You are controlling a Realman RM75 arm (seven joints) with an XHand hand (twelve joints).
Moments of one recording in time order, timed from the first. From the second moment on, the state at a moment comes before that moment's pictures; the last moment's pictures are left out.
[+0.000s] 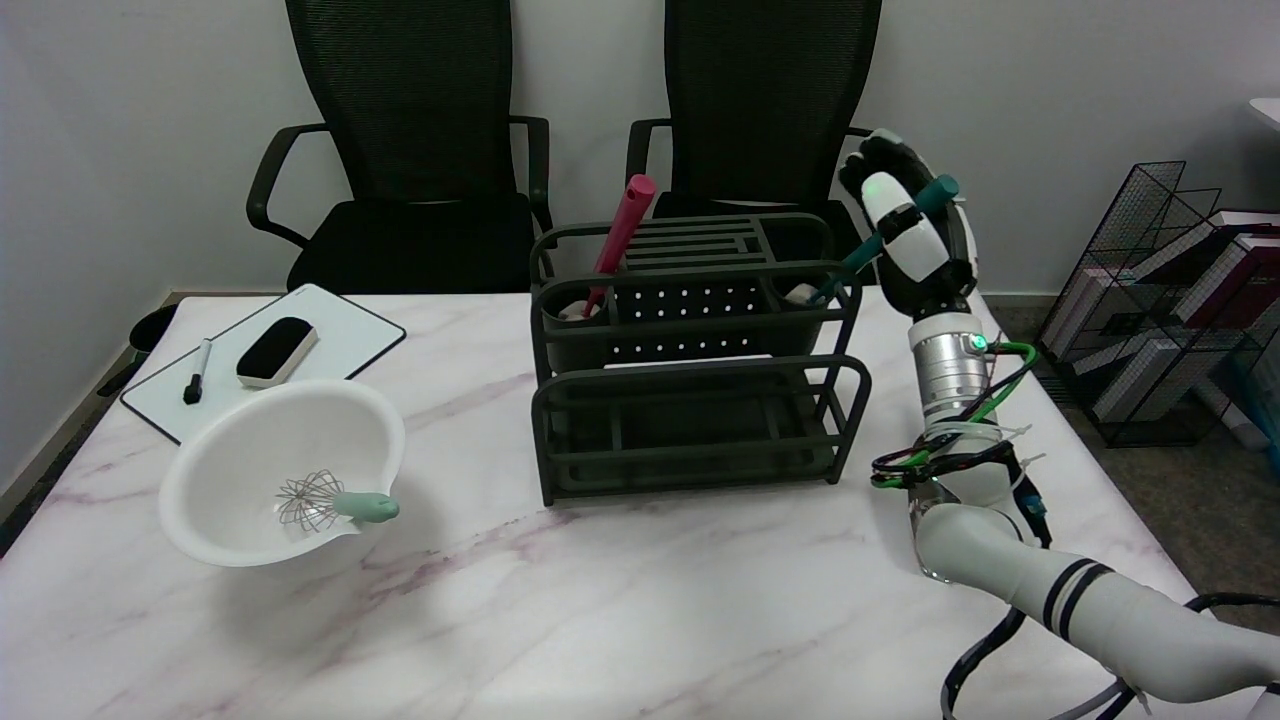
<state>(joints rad) 0.20 -1.05 -2.01 1.07 1.14 0.98 1.50</state>
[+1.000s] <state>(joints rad) 0.25 -1.06 -2.01 1.08 1.11 0.90 1.51</state>
